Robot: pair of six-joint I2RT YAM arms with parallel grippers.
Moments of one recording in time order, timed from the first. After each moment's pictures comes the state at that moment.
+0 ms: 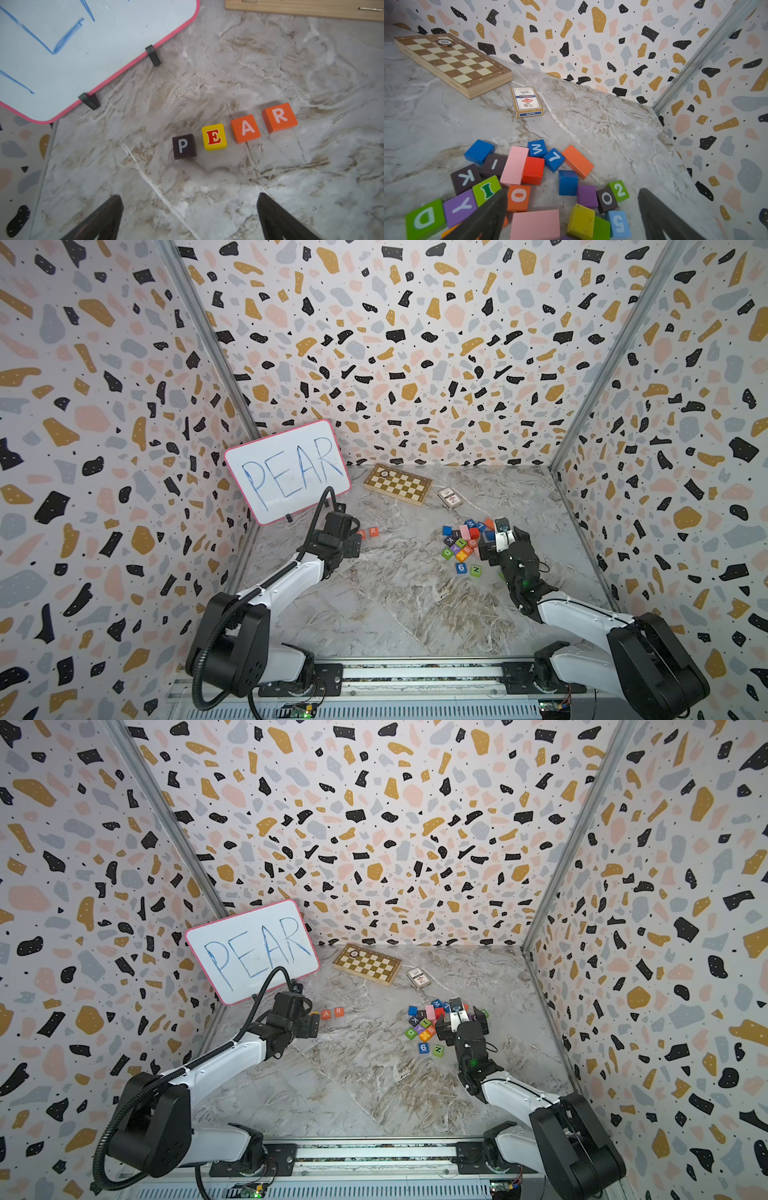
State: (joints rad) left arm -0.28 1.36 0.75 -0.23 -0.30 -0.08; right arm 0.37 1.22 0.30 0.62 0.36 -0.18
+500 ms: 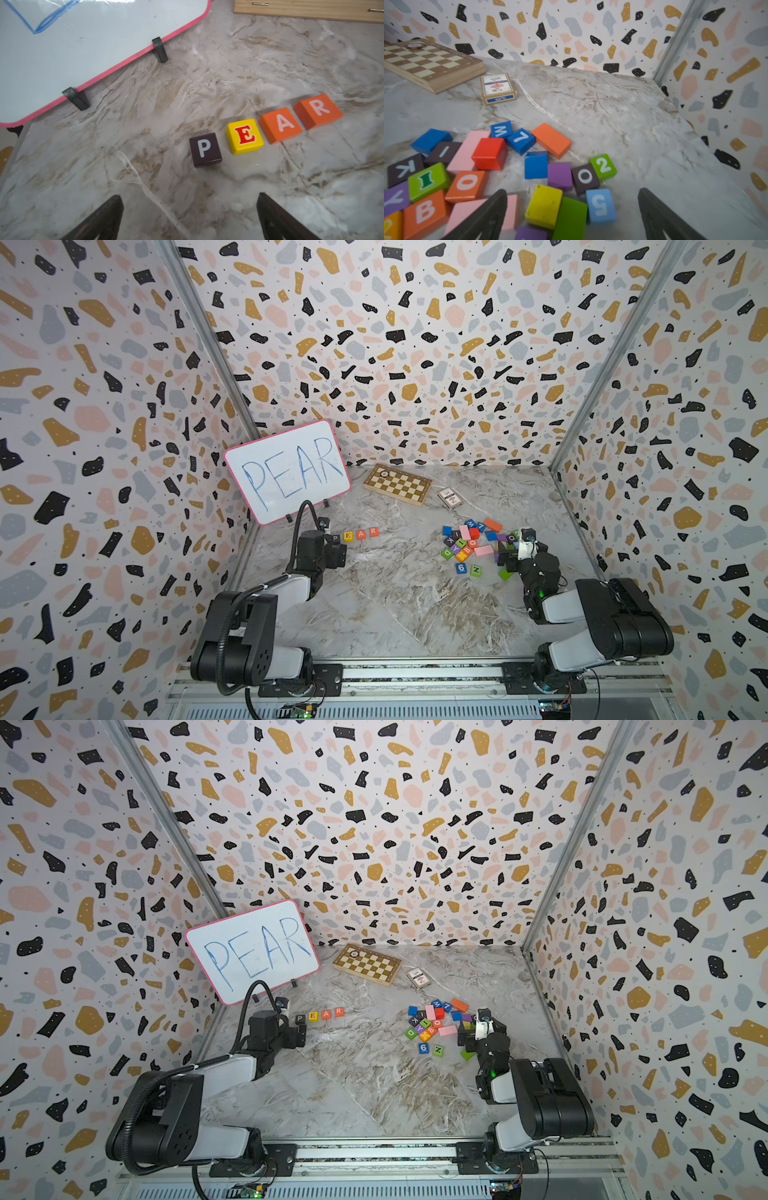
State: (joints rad) left arm -0.07 1.40 0.42 0.35 -0.10 0.05; right arm 0.06 1.49 0.19 1.07 0.00 -0.10
